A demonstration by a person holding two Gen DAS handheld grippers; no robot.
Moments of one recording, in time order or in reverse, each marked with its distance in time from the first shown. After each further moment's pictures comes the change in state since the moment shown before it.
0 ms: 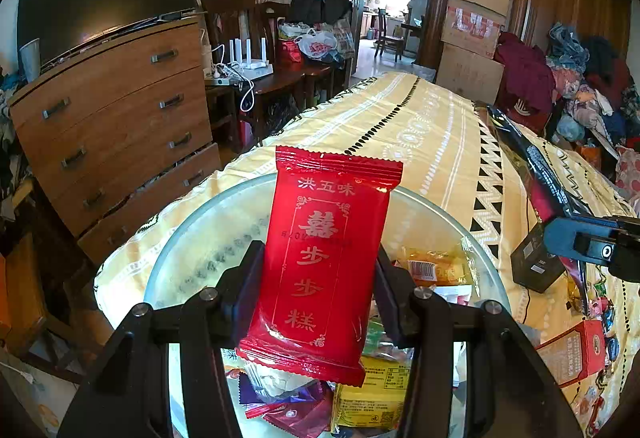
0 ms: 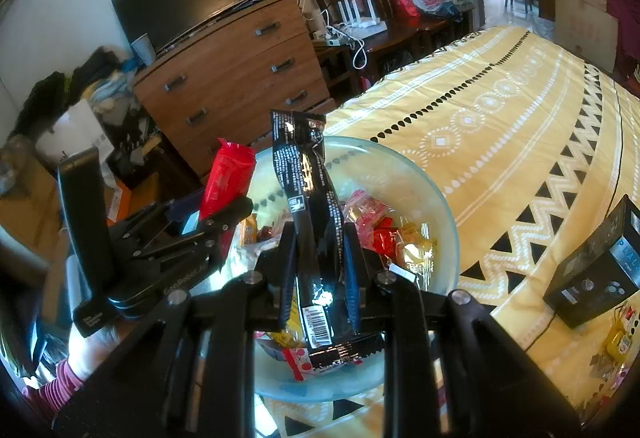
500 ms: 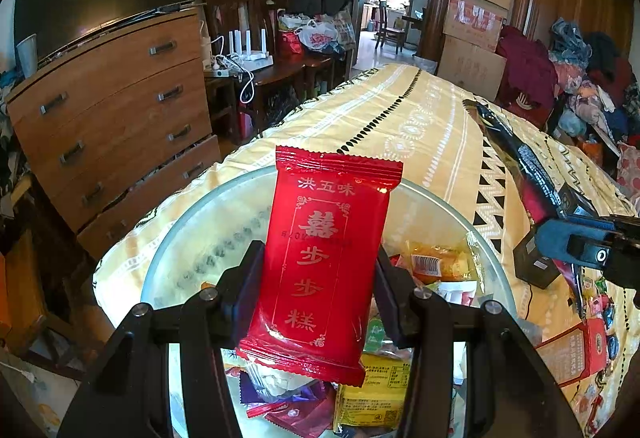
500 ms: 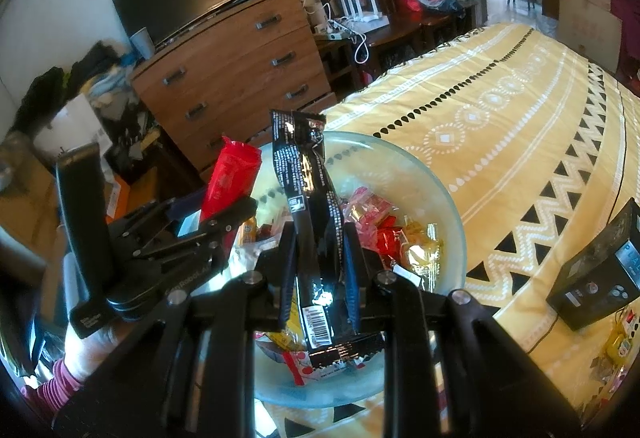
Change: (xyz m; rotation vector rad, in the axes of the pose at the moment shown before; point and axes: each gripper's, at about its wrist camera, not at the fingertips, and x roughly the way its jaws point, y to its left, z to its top) left arm 0.003 -0.001 -0.009 -0.005 0.036 0.004; right arm 0.012 0.002 -0.001 -0.011 0.026 0.002
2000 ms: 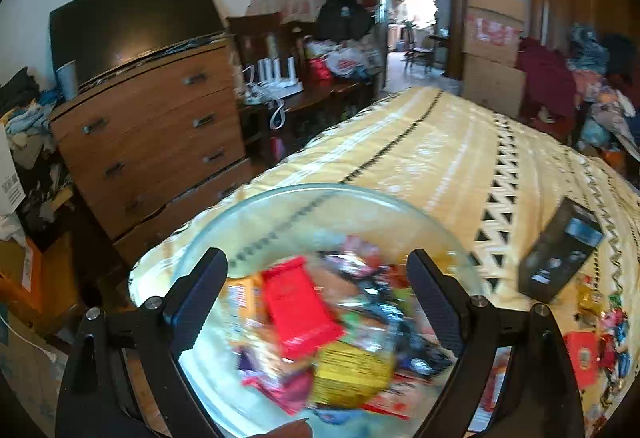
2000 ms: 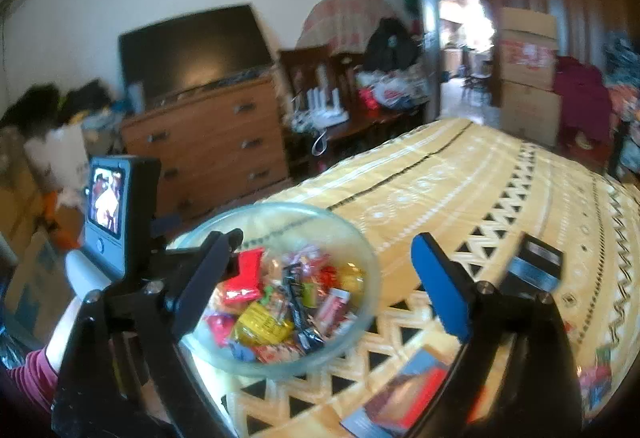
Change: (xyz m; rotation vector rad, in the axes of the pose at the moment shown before) left arm -0.078 -0.054 0.003 0.002 -0.090 0.137; right arm -0.148 0.017 -0.062 -0.073 -0.372 -0.207
